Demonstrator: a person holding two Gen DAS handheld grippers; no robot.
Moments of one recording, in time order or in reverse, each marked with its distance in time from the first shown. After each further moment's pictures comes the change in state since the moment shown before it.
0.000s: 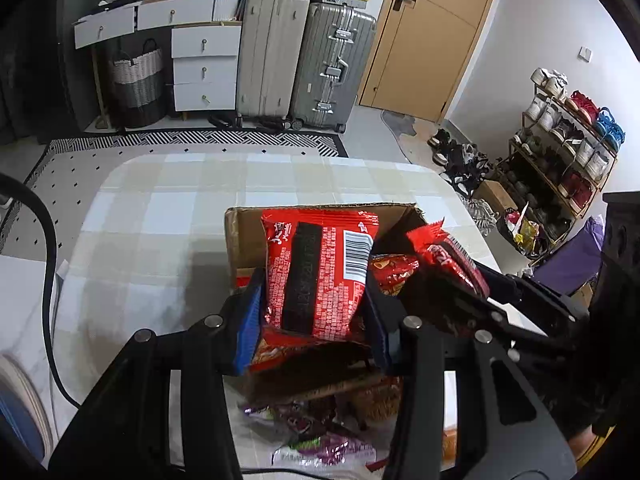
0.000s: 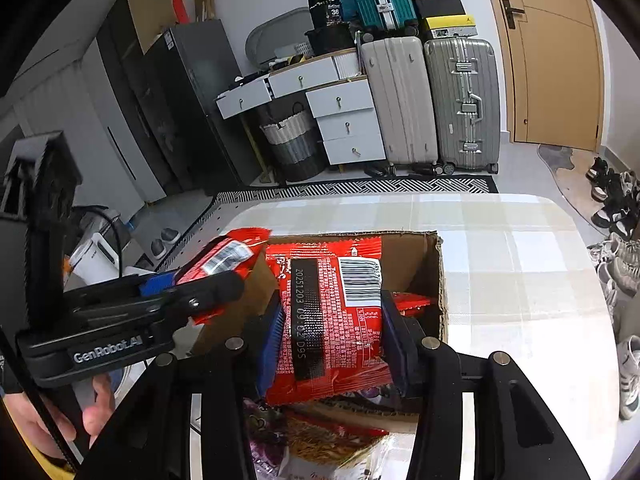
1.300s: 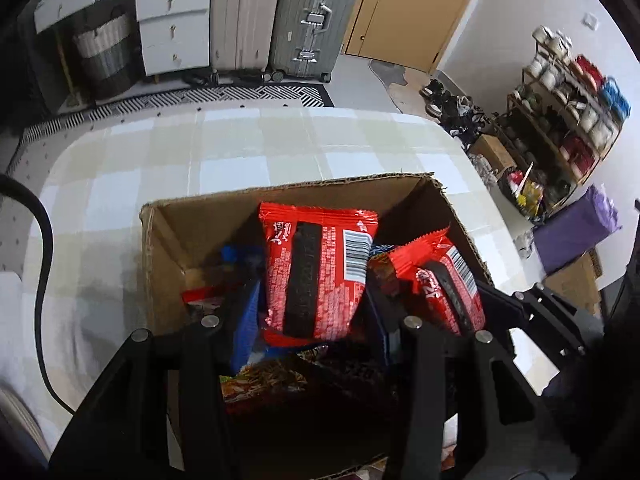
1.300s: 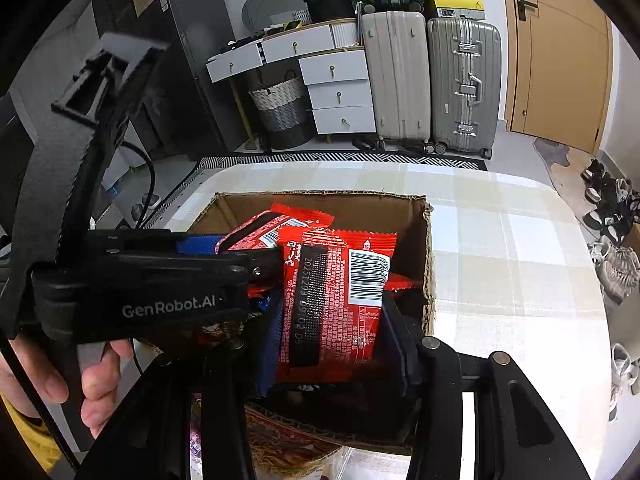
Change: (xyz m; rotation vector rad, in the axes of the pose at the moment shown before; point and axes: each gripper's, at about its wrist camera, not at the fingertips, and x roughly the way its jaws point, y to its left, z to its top) left arm 0.135 -0.017 0.007 0.035 0.174 -0.053; right arm 0.044 -0.022 -0.010 -0.064 0.110 -0.062
